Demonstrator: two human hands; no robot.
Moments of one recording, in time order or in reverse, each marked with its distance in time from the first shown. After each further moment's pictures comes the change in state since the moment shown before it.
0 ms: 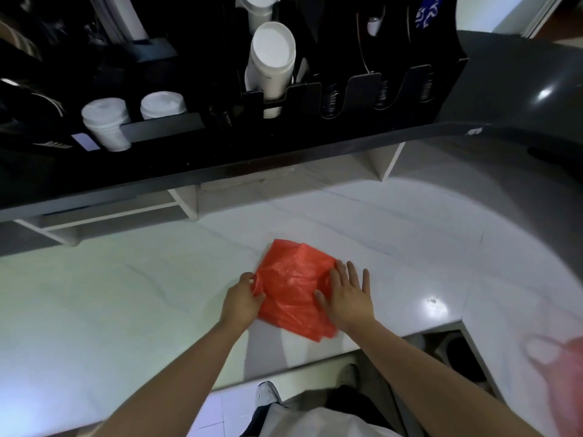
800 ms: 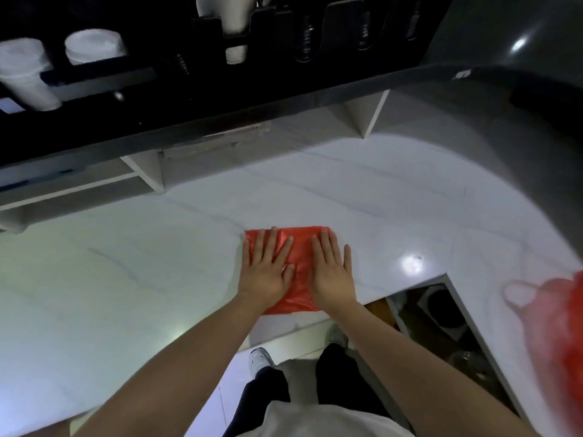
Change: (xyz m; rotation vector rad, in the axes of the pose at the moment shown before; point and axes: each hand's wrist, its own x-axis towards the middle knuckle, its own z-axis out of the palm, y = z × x) left_hand 0.005 0.013 0.079 0.699 0.079 0.600; right_hand -0.023 -0.015 0.026 0.152 0.143 0.009
